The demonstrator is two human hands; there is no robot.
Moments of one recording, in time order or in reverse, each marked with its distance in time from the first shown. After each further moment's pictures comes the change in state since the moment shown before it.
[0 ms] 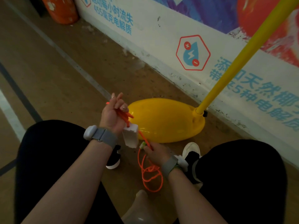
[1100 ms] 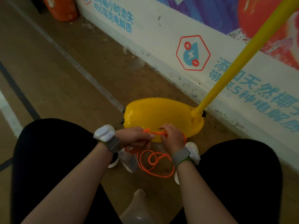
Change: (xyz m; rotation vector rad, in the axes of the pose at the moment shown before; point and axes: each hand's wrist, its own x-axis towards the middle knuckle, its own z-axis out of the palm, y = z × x) left_hand -0.032 -0.028 -0.002 1.196 -0.663 -0.722; right_hand 0.026 0.028 -0.038 -0.139 0.448 -0.071
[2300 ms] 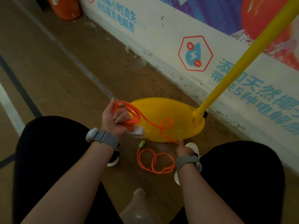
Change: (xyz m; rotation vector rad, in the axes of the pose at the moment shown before) left_hand -0.004 -0.011 -0.036 -1.305 0.210 0.742; right_hand -0.016 0.026 0.004 0.635 0.009 1.085
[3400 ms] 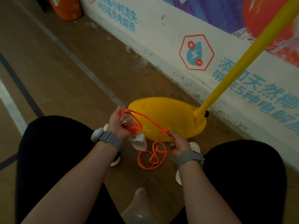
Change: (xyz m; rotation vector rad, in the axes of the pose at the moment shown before) left_hand 0.004 -0.012 -0.005 0.030 0.363 -0.079; right_hand -0.021 -0.022 0.009 0.443 -0.396 0.005
